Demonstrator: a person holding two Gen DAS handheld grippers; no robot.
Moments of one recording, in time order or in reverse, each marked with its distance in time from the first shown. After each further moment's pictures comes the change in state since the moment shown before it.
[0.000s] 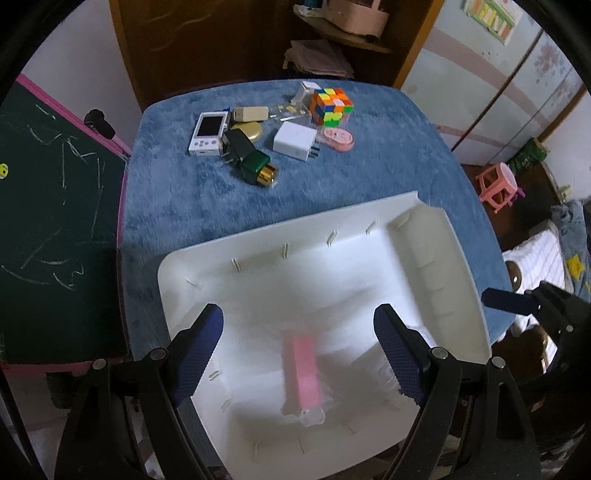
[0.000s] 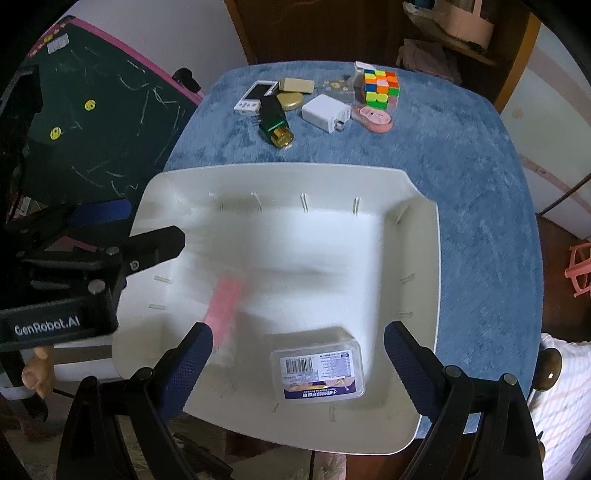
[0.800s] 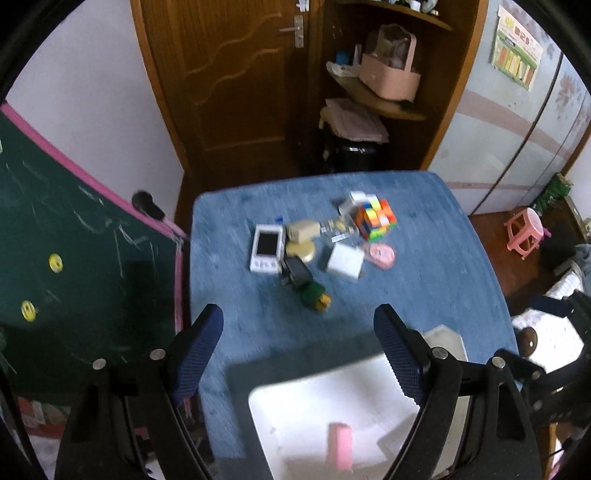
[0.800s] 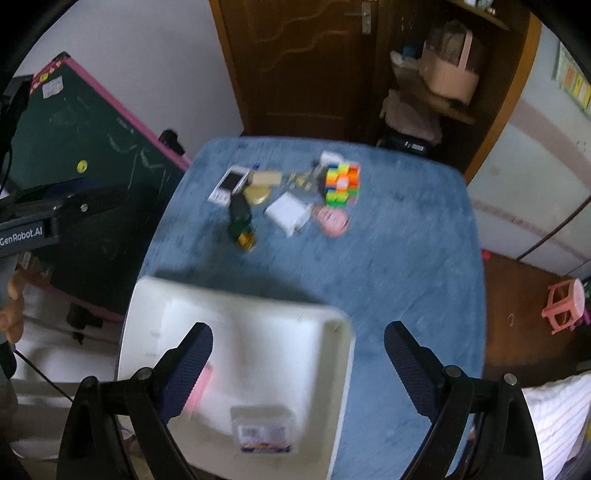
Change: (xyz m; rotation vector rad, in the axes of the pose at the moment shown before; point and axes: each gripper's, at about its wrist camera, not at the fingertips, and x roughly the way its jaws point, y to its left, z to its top) left arm -0.072 0.026 0.122 -0.011 -0.181 0.149; right arm -0.077 -0.044 0.101 -0.040 -0.162 -0.077
